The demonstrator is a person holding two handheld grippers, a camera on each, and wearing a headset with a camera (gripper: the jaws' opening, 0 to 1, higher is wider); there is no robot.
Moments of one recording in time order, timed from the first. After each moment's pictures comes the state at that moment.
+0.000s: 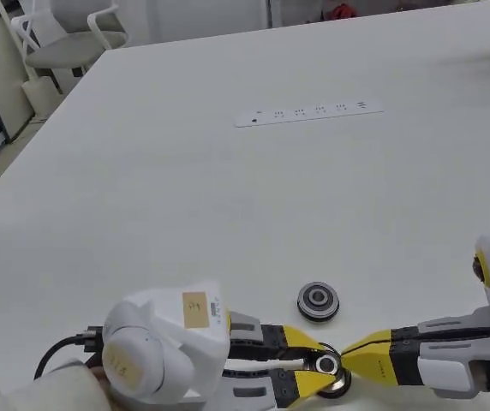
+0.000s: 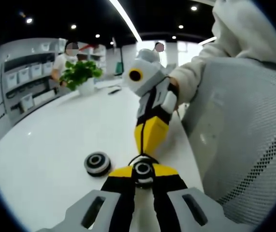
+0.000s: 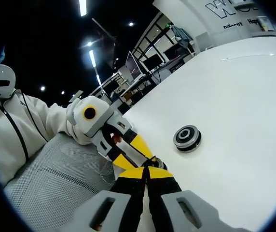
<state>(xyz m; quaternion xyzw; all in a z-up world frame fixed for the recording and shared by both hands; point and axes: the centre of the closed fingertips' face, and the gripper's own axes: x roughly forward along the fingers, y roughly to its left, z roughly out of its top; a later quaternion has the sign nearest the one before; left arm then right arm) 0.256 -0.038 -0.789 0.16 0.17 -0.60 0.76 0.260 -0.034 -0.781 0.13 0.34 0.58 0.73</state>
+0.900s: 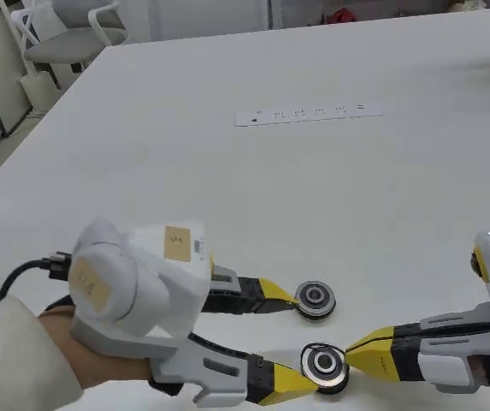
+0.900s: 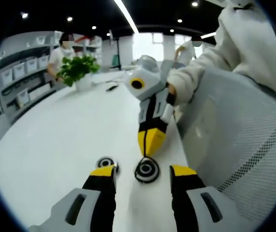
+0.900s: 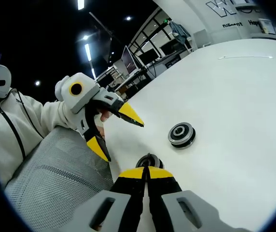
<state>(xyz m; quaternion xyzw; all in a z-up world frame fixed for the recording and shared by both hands) 0.257 -0.010 -0.748 0.18 0.21 -0.61 0.74 0.257 -0.040 -0.780 0.11 0.36 0.57 0.73</state>
